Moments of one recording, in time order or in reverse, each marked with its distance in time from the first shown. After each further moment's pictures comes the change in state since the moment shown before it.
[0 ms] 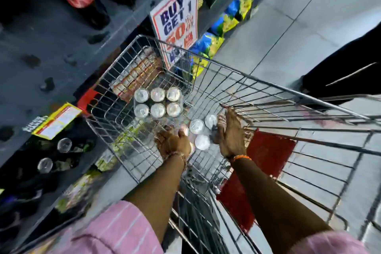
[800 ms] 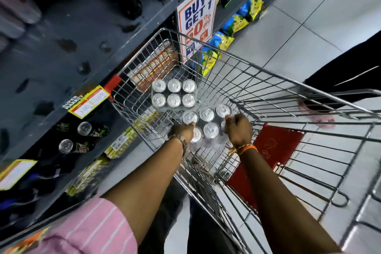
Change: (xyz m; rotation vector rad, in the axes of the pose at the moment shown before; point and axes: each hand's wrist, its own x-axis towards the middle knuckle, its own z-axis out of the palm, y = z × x) left_hand -0.021 -0.012 -0.071 -0.223 -0.324 -0.096; right_hand -0.022 -0.047 0.005 0.216 0.226 0.189
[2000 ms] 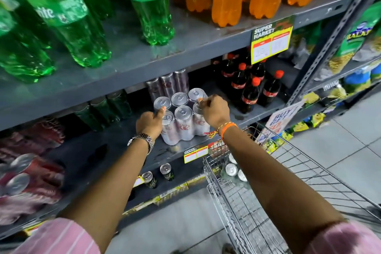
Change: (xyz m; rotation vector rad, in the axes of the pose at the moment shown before) left_hand -0.092 -0.040 -0.390 -0.314 0.824 0.354; right_hand -0.141 -0.410 0.114 -0.110 -0.237 -0.721
